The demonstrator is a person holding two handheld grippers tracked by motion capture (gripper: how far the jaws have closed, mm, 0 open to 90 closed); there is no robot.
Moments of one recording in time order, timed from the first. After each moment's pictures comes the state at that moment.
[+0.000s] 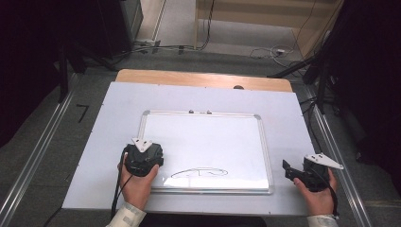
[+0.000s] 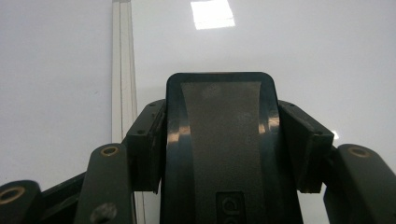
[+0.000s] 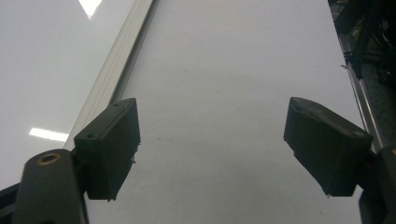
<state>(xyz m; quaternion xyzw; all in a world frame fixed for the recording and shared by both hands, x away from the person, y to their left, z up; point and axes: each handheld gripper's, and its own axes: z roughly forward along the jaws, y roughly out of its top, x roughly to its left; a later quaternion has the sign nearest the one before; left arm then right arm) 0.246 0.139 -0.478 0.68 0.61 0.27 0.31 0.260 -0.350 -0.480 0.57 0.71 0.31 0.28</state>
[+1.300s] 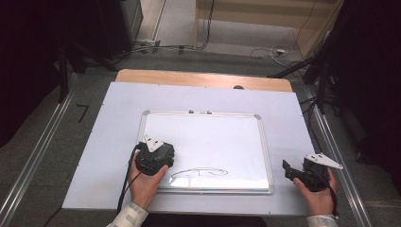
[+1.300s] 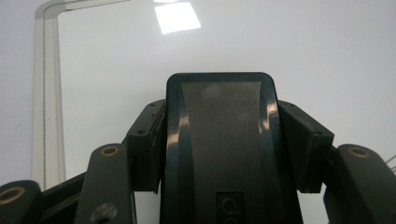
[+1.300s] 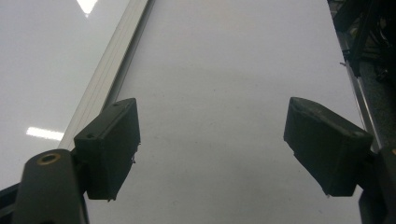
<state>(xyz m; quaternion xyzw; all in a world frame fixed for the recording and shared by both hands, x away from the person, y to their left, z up) 0.256 0.118 -0.482 0.72 0.56 0.24 0.35 0.261 -0.350 -0.482 0.57 0.71 0.30 0.28</state>
